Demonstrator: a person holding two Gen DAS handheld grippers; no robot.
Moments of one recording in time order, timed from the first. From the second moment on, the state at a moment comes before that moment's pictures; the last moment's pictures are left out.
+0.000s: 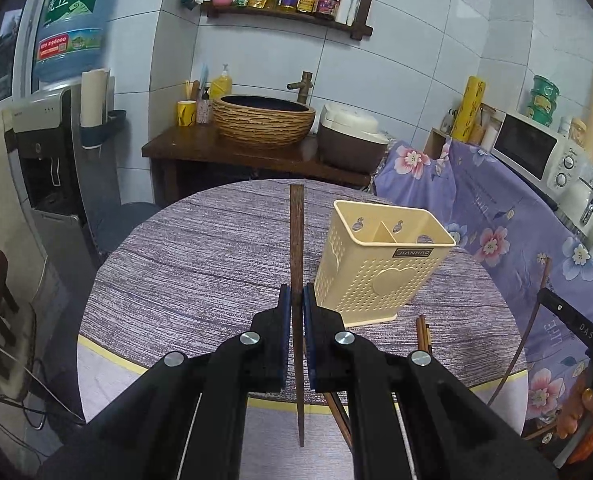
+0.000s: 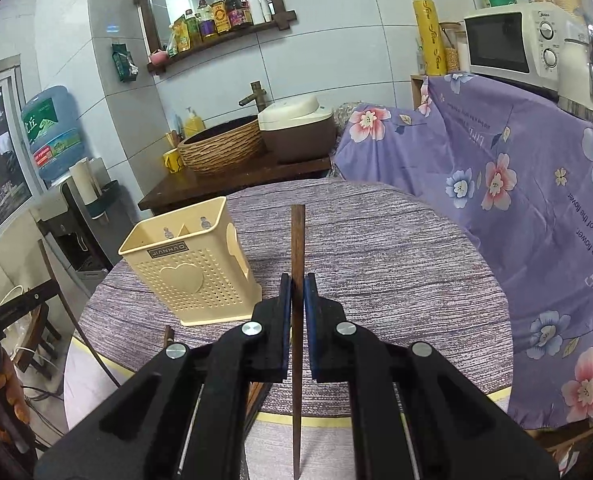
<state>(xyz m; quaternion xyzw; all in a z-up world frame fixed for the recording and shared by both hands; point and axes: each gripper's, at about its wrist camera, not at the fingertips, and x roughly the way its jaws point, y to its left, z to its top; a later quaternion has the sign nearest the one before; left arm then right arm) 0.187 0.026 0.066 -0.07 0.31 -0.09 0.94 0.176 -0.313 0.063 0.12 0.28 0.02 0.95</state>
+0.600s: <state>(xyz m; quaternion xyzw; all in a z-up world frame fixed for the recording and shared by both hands) 0.214 0.025 0.190 -0.08 0.20 -0.09 0.97 0.211 -0.298 0.201 0.11 0.15 0.02 0.98</state>
